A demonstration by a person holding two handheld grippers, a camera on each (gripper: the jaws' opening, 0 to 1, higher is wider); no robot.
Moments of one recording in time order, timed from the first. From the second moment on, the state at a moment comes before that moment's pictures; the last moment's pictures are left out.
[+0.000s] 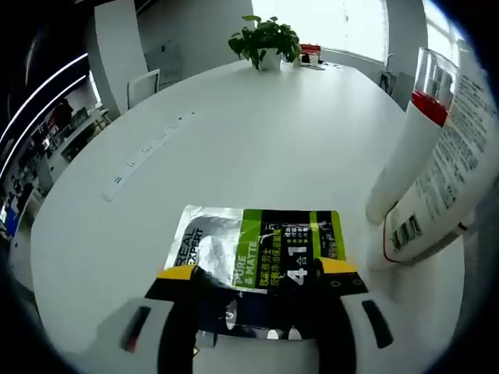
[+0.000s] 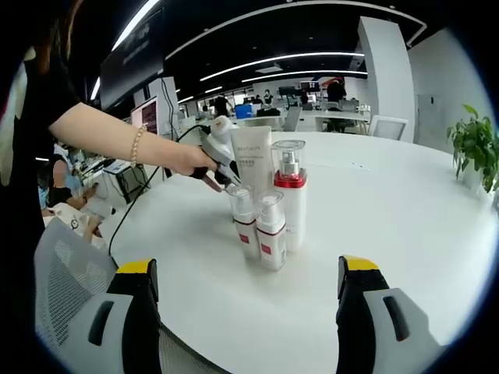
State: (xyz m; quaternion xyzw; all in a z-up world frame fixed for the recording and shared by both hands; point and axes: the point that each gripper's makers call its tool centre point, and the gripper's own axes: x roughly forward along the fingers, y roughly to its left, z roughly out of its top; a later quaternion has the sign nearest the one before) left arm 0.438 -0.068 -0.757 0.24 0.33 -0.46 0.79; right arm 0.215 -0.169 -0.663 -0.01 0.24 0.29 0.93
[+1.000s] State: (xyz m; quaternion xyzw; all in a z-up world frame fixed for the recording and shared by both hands) left arm 0.353 -0.001 -0.766 0.23 0.33 -0.52 0.75; right arm 0.218 -0.169 -0.663 -0.02 0.23 0.29 0.93
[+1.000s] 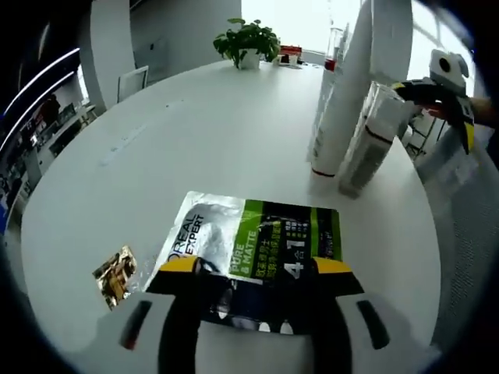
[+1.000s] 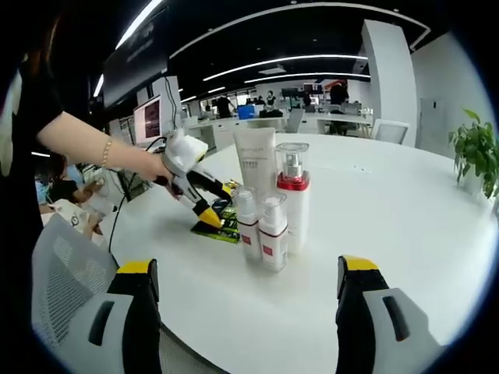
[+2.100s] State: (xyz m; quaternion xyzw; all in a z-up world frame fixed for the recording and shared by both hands) left arm 0.265 0.004 -0.763 0.25 0.33 -0.53 0.74; right arm 0.211 -0.159 -0.657 -0.04 0.22 0.31 0.92
